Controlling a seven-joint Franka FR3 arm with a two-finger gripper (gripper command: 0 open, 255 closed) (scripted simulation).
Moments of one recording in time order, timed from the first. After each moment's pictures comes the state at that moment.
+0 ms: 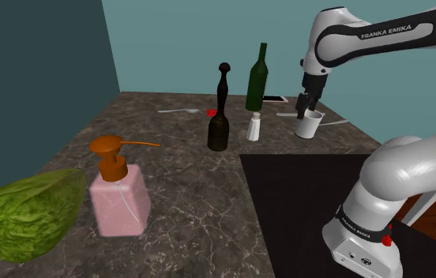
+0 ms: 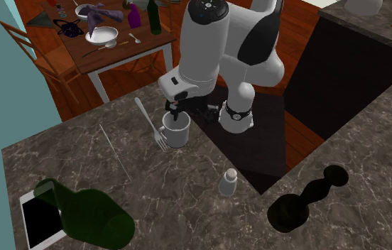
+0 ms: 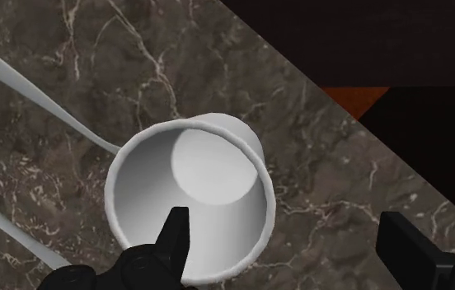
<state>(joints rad) -0.14 -0.76 -0.19 -2.61 -0.27 1.86 -0.18</state>
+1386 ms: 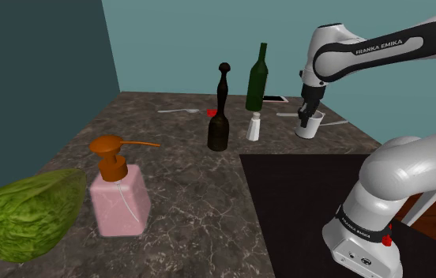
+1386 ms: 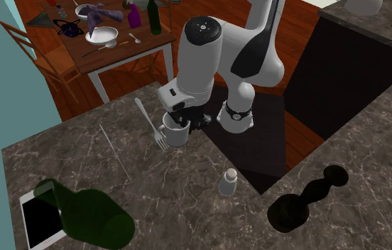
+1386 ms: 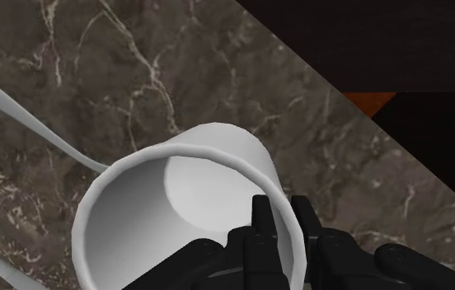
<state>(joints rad) -0.16 -0.74 -0.23 -2.70 -0.30 1.97 -0.18</state>
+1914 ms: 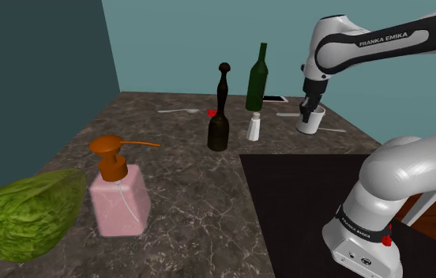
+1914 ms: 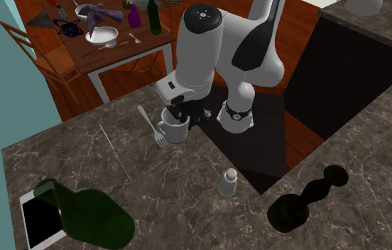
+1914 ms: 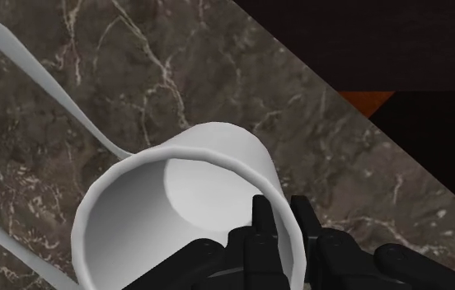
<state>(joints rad) -0.16 -0.75 -0.22 -2.65 -0.29 1.91 -0.19</state>
